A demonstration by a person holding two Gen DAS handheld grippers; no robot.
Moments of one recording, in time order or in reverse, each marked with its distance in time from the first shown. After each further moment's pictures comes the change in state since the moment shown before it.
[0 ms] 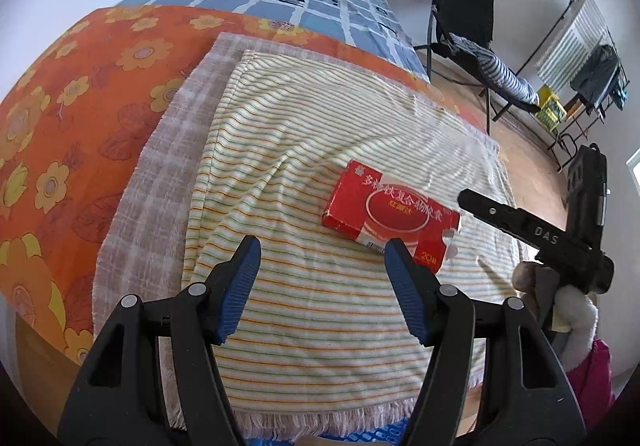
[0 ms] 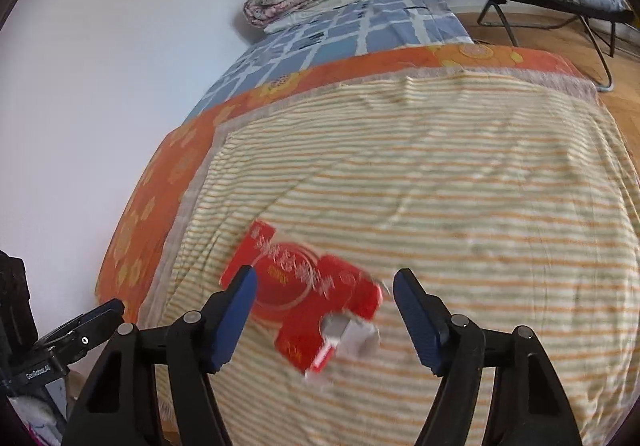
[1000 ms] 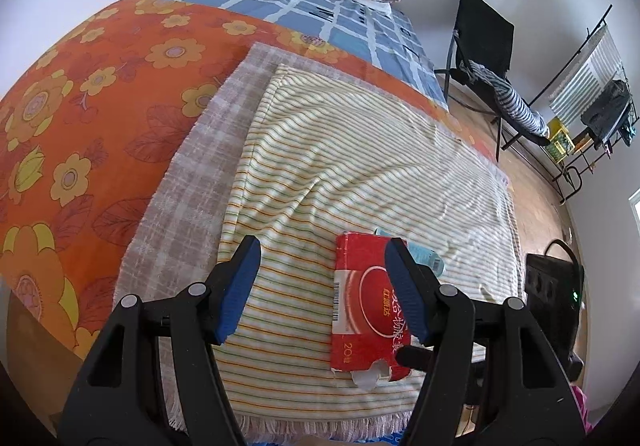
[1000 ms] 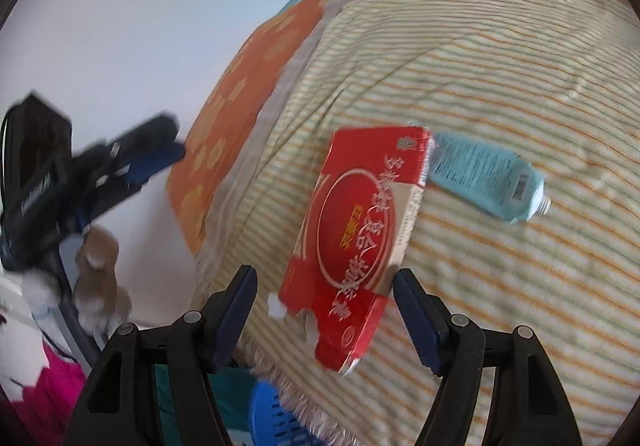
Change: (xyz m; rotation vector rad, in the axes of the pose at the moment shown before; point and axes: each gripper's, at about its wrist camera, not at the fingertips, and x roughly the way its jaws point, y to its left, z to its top) left arm -0.011 0.030 0.013 -0.096 -0.039 0.020; right arm 0.041 0.056 -0.067 -0.154 0.338 0.314
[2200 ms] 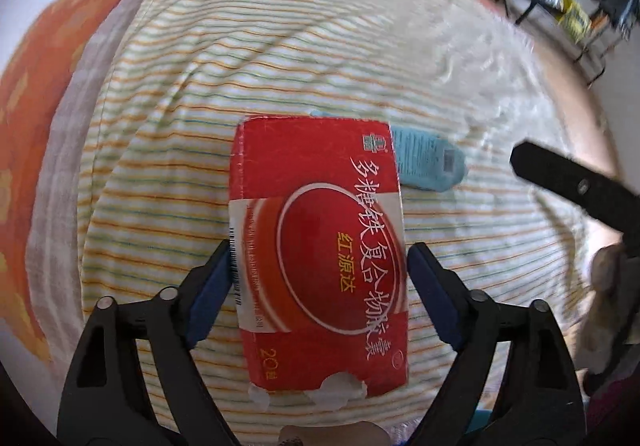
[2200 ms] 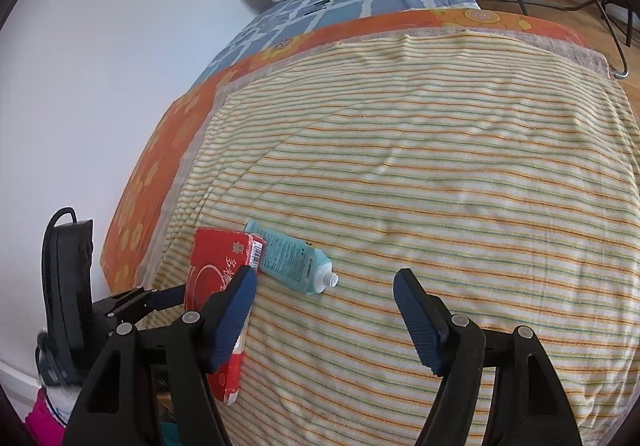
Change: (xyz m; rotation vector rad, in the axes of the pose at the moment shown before) left arm 0.129 -0.096 -0.056 0.287 0.320 0.159; right arm -0.070 -0.069 0.020 0.148 -0.216 -0.263
